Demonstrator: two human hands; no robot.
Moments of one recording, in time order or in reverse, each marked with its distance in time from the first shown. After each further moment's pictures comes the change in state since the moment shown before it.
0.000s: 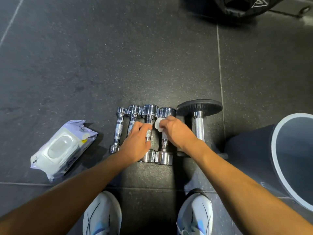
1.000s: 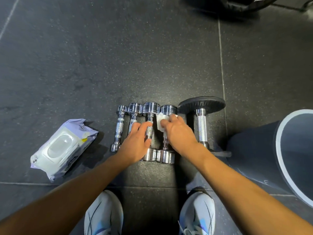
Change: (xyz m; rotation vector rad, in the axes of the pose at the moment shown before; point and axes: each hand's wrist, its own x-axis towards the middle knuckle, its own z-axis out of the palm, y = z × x) left_hand -0.004 -0.008 0.005 -0.084 0.010 -0.019; right_hand -0.025 -0.021 -0.005 -0.115 0.104 0.033
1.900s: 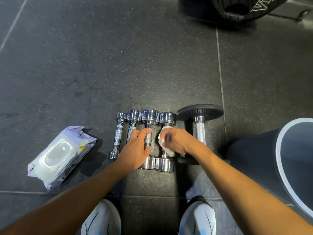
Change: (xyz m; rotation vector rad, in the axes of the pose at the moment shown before) left_hand 0.003 0.003 -0.002 0.013 0.004 -0.021; right_hand 0.025 0.024 0.005 0.391 -0.334 0.127
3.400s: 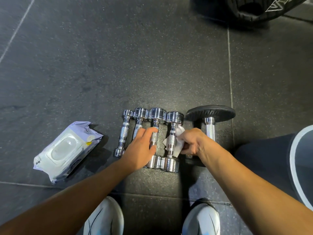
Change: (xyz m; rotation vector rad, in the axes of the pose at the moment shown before) left_hand -0.001 -0.005 0.000 -0.031 -0.012 0.001; right_hand 0.010 0.002 -0.004 1.104 0.072 0.699
